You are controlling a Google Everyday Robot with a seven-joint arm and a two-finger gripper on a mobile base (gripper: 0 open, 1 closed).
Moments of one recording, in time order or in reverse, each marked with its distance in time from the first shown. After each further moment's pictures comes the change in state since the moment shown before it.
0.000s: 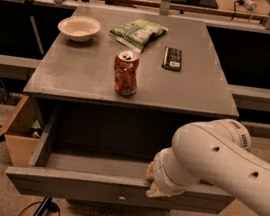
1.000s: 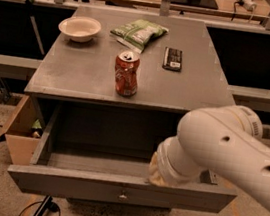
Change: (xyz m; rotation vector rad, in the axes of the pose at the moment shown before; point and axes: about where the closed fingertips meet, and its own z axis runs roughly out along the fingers) arm 0.003 -0.012 -0.027 0.021 0.020 -0.020
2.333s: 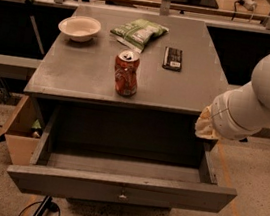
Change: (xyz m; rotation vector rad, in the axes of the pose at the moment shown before) arm 0.101 -0.078 -0.110 0.196 0.094 0.033
